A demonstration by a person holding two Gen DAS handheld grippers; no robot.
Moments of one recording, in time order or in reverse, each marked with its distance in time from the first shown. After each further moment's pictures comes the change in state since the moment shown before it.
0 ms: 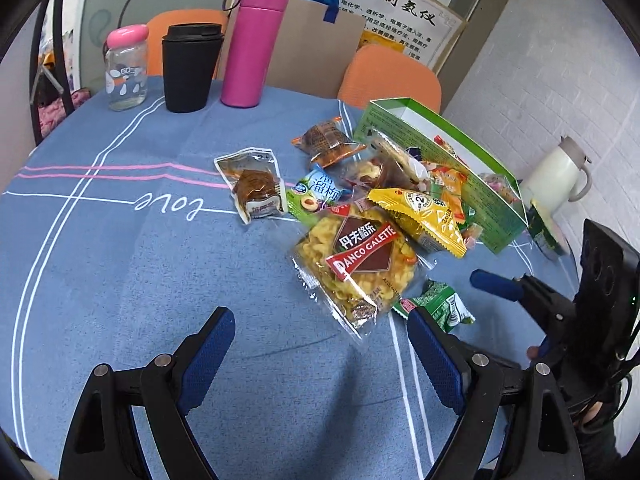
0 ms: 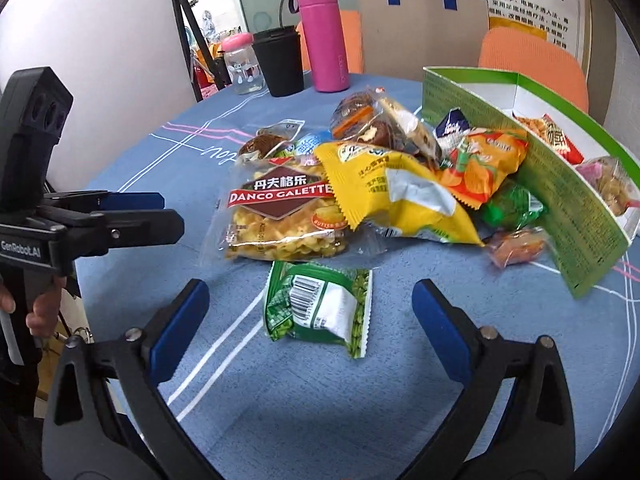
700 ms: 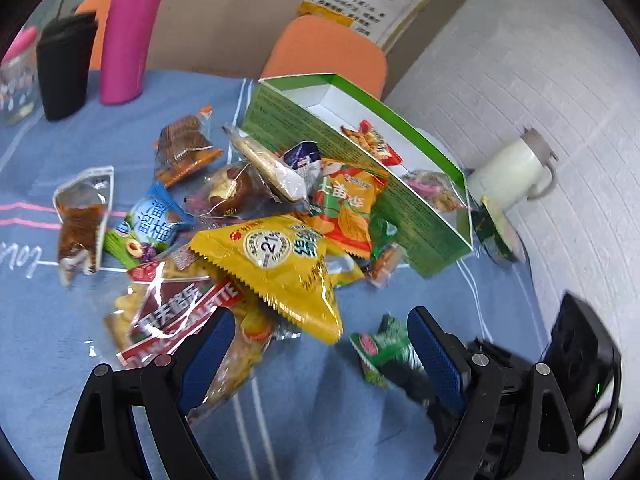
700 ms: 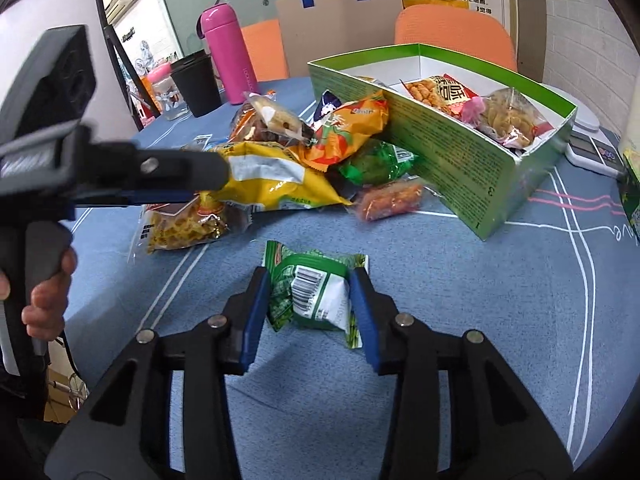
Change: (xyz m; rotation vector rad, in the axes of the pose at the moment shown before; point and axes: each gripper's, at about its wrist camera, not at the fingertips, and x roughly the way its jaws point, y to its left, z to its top) left arm 0.068 -0.077 0.051 -0.023 0.098 -0.209; right arm -0.042 -0.062 -0.025 0.181 -0.037 -0.129
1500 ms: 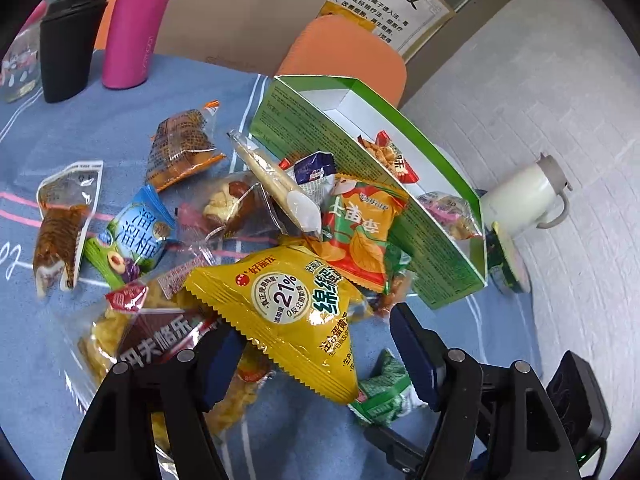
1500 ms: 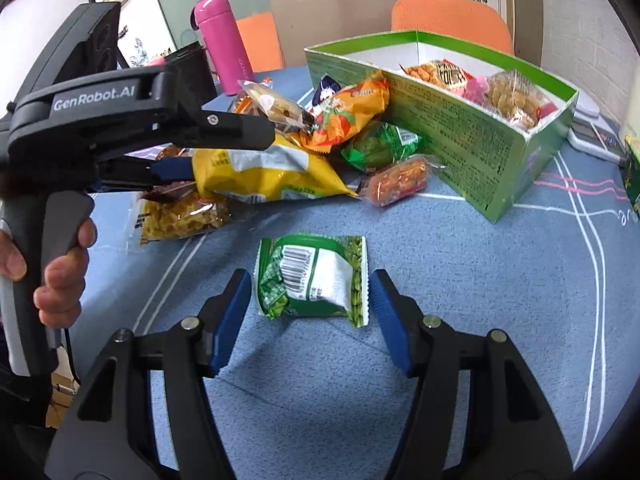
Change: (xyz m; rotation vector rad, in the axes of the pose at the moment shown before) left arm 0.021 0.003 0.011 -0.047 -0.017 0.014; right arm 0.013 0.002 -0.006 0.031 0.040 -0.003
